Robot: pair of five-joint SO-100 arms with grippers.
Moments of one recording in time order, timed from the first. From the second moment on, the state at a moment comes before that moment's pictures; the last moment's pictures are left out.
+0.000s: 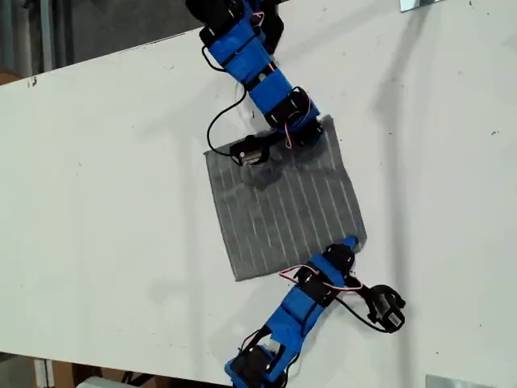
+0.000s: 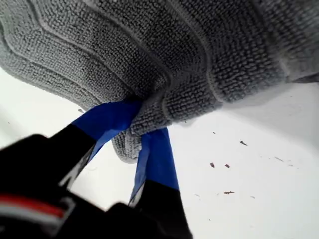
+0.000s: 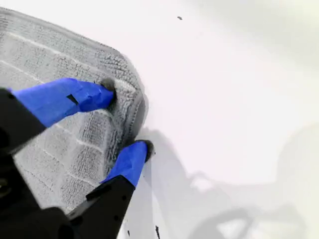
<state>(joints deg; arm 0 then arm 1) 29.8 46.3 56.6 65.7 -102.5 -29.5 79.5 108.8 60.7 93.4</state>
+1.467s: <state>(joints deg) 15.3 79.7 74.0 77.8 -84.8 -3.2 99.2 89.4 81.6 66.8</state>
